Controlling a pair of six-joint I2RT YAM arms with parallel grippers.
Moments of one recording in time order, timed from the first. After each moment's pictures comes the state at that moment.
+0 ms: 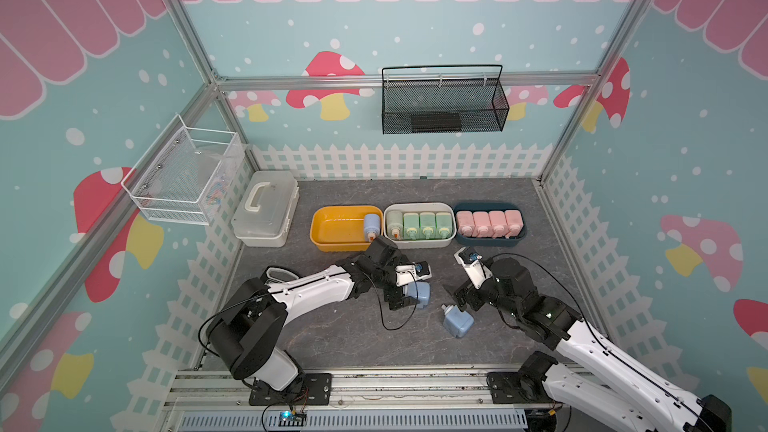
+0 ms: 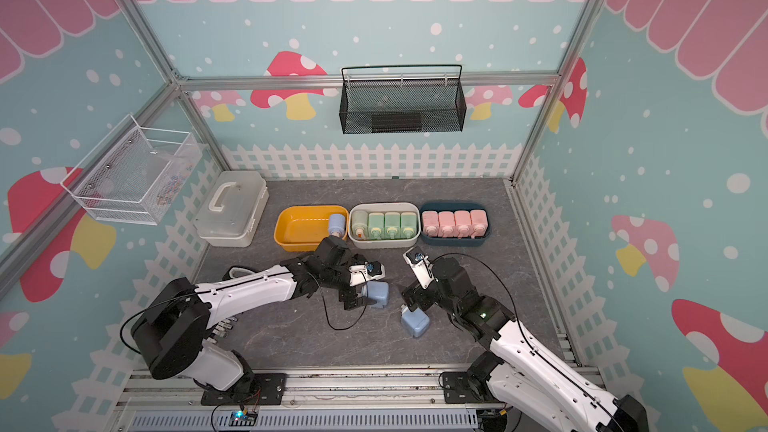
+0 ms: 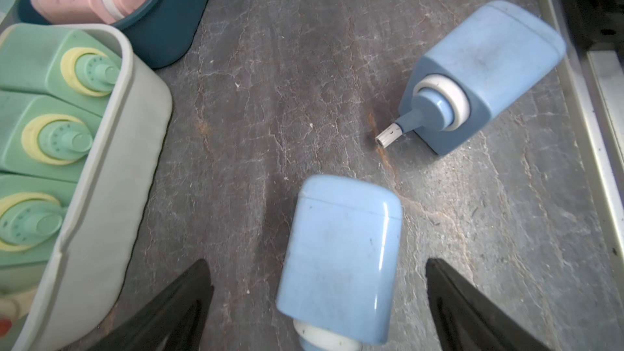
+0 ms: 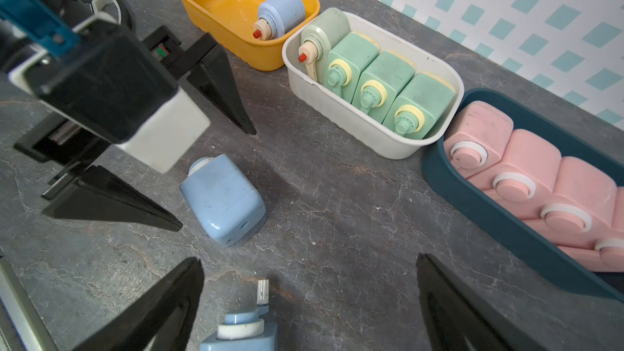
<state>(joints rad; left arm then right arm) -0.73 1.58 0.92 -0.21 0.44 0.67 0.68 0.77 0.60 -0.42 0.04 -0.07</state>
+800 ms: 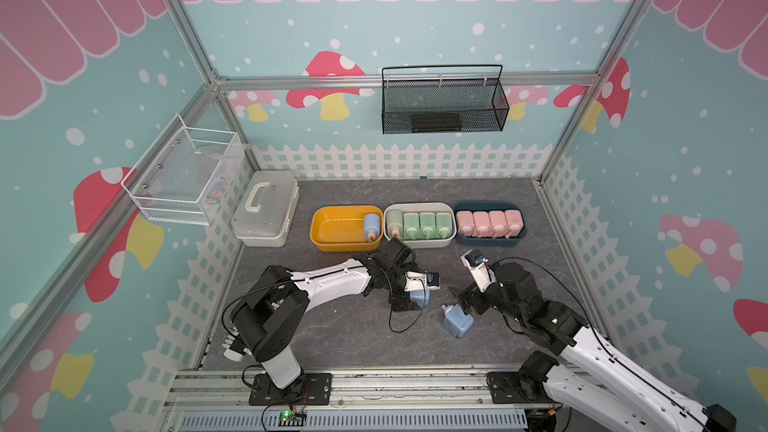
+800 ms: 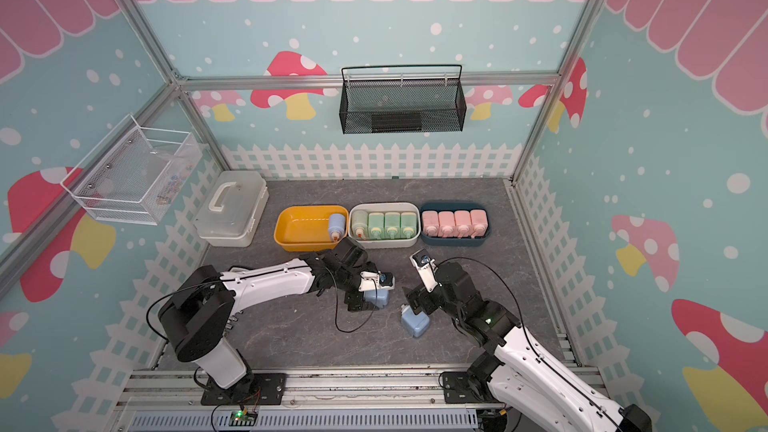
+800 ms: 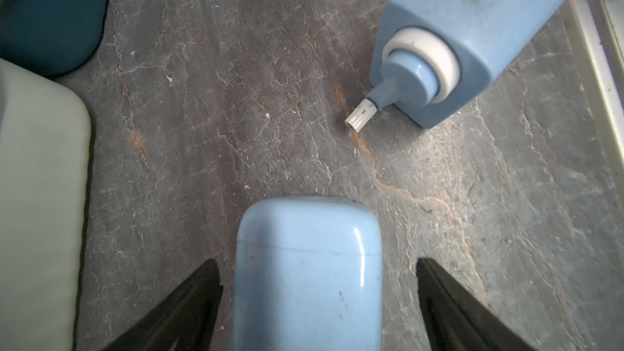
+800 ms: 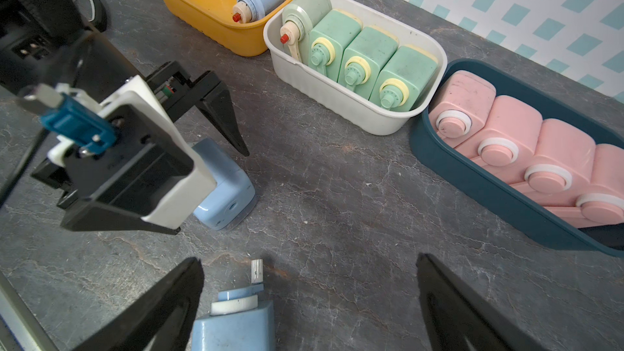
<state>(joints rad) -0.78 1.70 1.02 -0.35 0.41 0.80 0.68 0.73 0.59 -0.47 0.09 -0.03</state>
